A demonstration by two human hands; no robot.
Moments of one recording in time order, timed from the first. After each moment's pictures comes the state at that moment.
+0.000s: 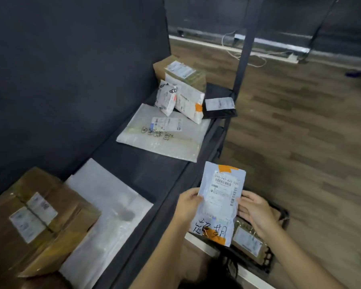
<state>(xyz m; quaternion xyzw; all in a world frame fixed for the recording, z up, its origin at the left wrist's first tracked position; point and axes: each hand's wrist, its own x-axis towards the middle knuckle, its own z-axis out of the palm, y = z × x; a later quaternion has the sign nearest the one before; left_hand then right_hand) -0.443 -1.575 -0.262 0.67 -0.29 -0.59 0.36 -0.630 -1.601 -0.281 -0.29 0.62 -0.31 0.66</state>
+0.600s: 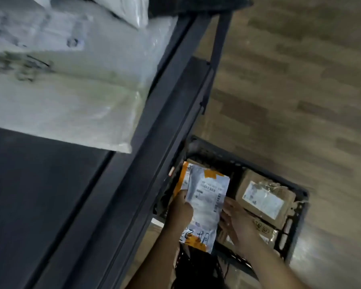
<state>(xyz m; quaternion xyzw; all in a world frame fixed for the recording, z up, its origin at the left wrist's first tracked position) -0.490 -1.673 -0.596 0.74 -0.34 -0.57 0.10 -0.642 -1.662 -0.591 -0.09 0.67 -0.28 0.68</state>
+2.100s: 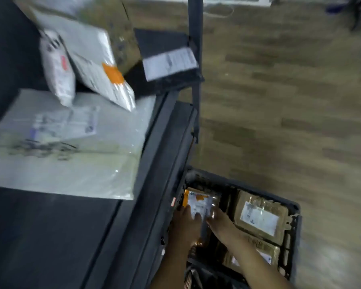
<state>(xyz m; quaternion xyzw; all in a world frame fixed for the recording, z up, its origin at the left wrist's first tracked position) -0.506 -1.701 -0.554 0.74 -0.47 -0.48 -0.01 -0.622 -1.703 -0.550 -0.39 0.70 -0.04 0.60</state>
